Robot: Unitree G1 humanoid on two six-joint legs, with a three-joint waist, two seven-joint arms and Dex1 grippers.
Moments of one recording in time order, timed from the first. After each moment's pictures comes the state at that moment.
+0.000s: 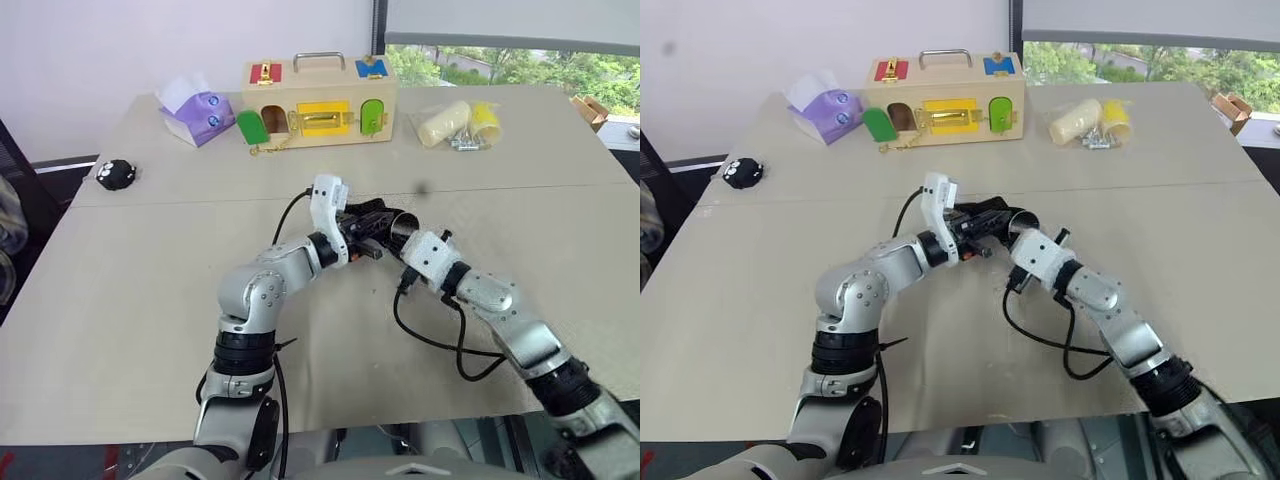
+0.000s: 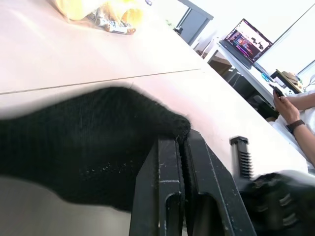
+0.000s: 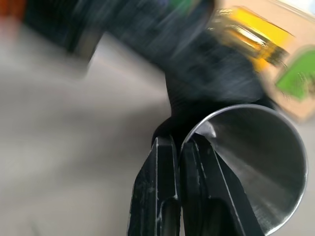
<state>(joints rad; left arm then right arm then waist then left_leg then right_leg) -0.52 0.09 0.04 -0.18 -0.60 0.95 -0.40 -0.35 -0.50 0.39 -0.08 -0.05 0.02 0.43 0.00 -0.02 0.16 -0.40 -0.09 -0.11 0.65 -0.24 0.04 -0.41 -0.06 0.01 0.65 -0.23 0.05</state>
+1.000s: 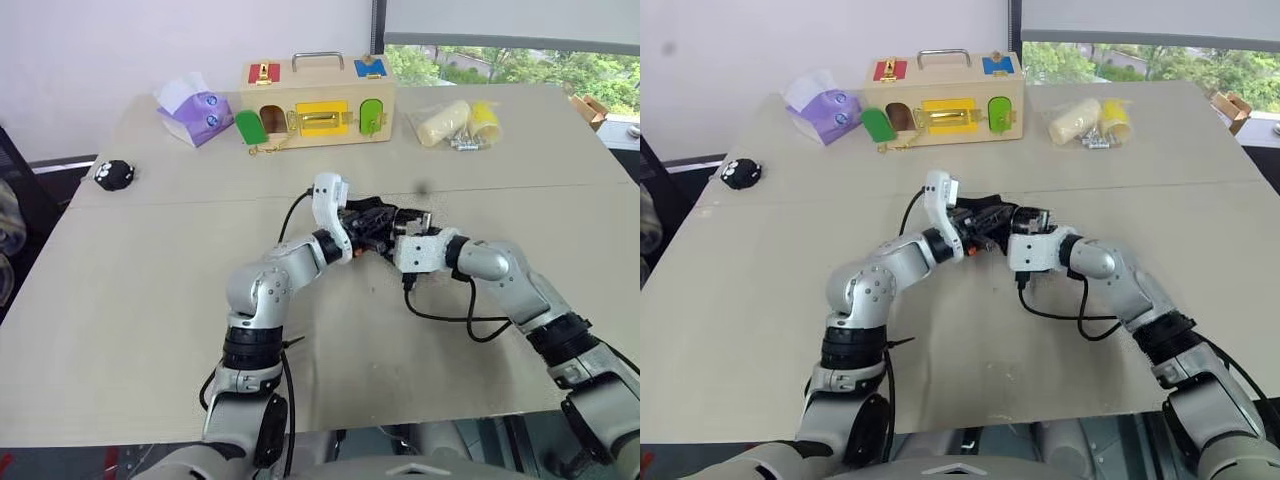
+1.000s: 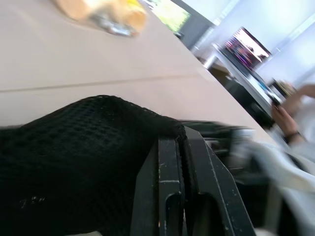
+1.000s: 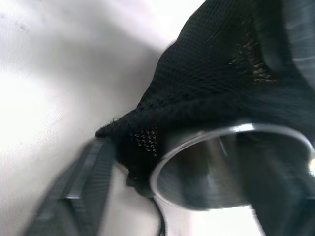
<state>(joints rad) -0.56 0.04 0.08 -0.09 -0.60 0.89 -0.35 -0.49 -0.53 0.36 0.09 -0.33 -0.18 0.64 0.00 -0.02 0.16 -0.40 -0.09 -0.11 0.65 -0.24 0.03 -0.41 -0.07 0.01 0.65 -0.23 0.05</state>
